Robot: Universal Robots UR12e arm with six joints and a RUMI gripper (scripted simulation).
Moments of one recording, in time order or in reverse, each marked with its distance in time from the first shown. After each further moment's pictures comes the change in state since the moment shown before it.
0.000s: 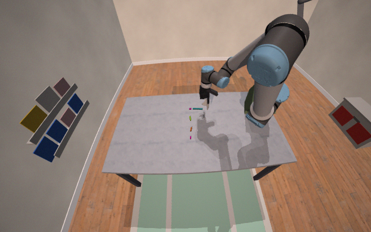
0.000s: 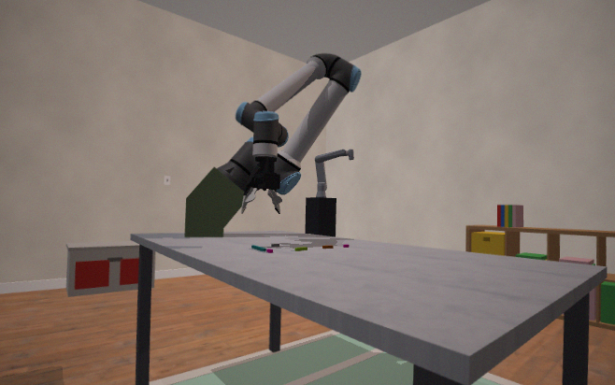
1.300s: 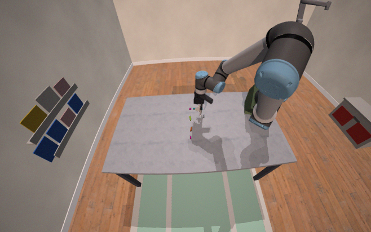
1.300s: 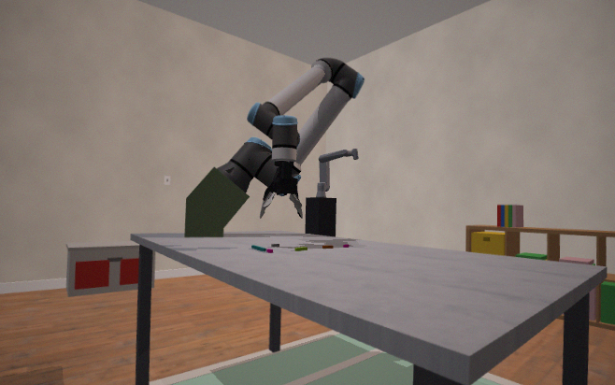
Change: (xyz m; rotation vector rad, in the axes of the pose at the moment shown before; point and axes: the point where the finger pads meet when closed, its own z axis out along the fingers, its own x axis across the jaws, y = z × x) arm 0.057 0.050 0.015 0.004 0.007 0.290
